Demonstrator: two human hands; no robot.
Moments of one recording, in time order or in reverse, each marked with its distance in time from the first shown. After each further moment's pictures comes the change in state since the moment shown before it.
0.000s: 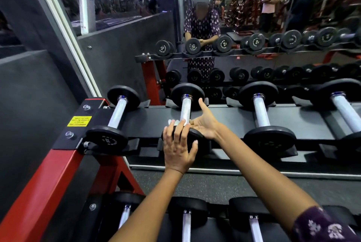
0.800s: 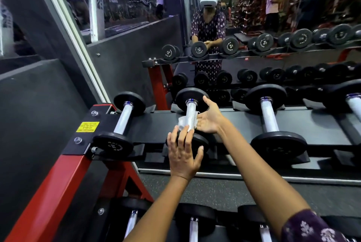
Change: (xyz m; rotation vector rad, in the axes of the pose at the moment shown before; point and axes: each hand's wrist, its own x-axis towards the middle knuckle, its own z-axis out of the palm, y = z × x) left_hand -0.003 0.001 0.003 0.019 0.011 -0.002; right_hand 0.007 -0.027 0.008 0.032 0.159 -0.143
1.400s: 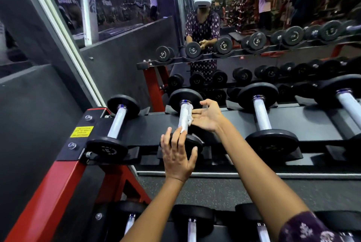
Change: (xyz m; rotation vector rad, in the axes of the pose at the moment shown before) left_hand -0.001 0.001 0.001 0.005 0.008 0.001; right_hand 0.000 -0.006 -0.013 0.077 0.107 -0.188
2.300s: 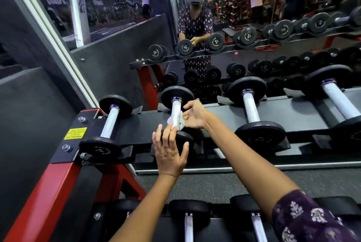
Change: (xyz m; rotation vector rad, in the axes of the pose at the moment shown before) left_hand 0.000 0.000 0.000 0.029 -0.005 0.002; right_hand -0.006 0.006 0.007 -0.203 -0.042 0.042
